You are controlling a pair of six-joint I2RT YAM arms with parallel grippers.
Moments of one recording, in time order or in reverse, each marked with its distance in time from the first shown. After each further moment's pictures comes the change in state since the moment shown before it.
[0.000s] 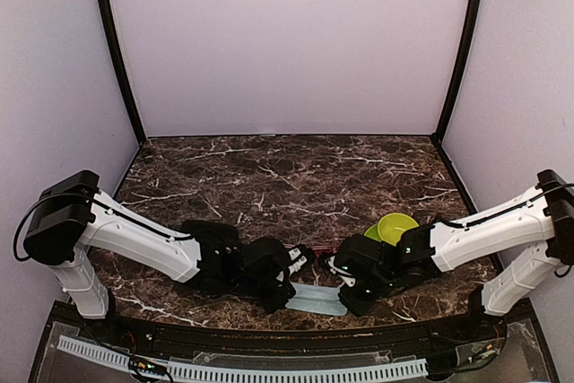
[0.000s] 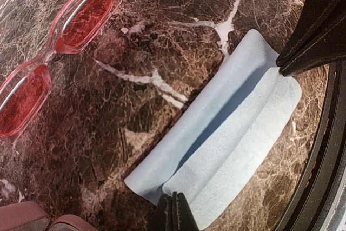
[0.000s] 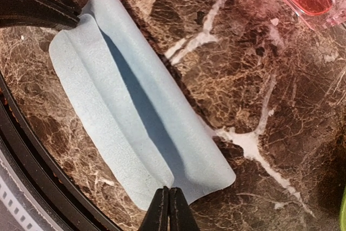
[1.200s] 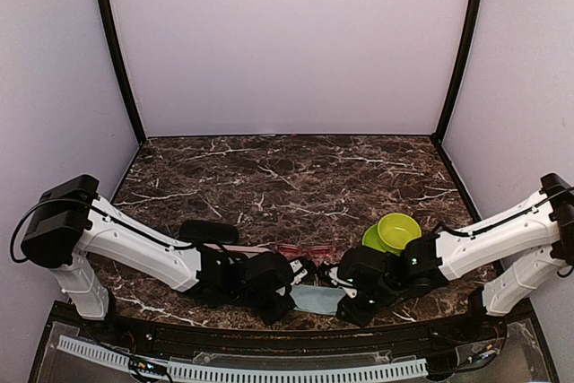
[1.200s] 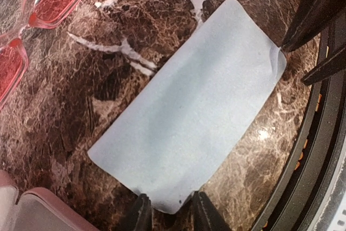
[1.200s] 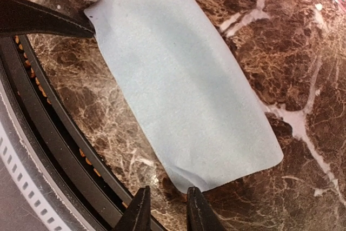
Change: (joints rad) left arm -0.068 -0.002 -0.001 -0.057 -0.033 -0.048; right arm 0.063 -0.038 -0.055 0.053 -0.063 0.042
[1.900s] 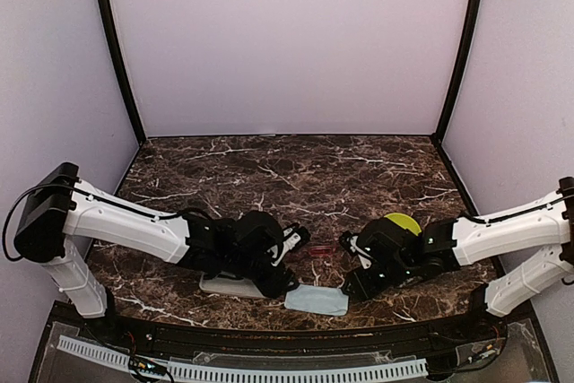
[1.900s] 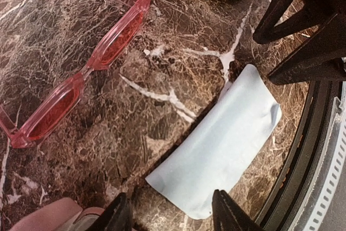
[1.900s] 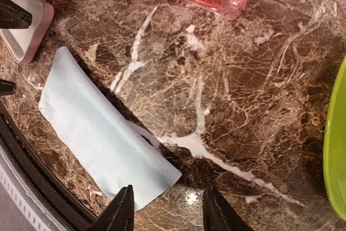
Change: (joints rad) left arm 0.147 -0.083 0.048 -0.059 0.151 0.014; right arm -0.190 -0.117 -0.054 0.033 0.034 0.114
